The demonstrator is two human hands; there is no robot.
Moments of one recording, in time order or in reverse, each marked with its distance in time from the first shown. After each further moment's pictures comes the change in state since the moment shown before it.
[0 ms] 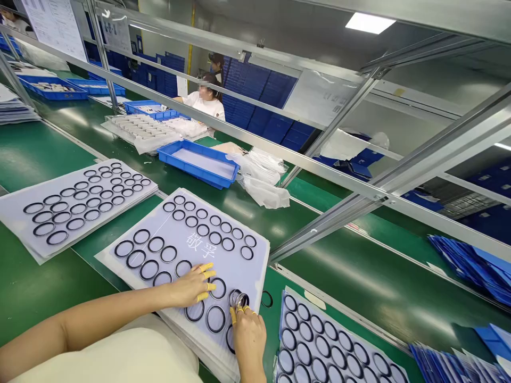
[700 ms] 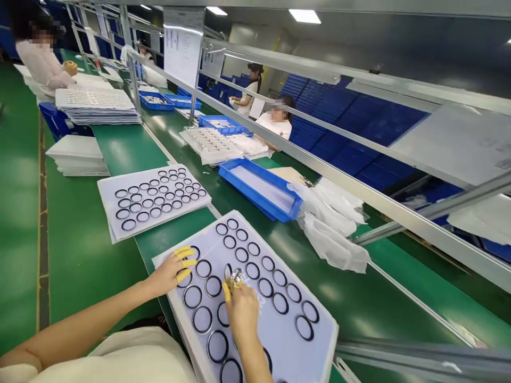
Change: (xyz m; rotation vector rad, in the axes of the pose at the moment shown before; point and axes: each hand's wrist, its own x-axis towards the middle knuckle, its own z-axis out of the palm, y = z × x) left_hand -0.150 -0.098 -0.068 -0.069 0.548 -0.603; right_hand 0.097 -0.135 0.135 -0.118 -0.356 -0.469
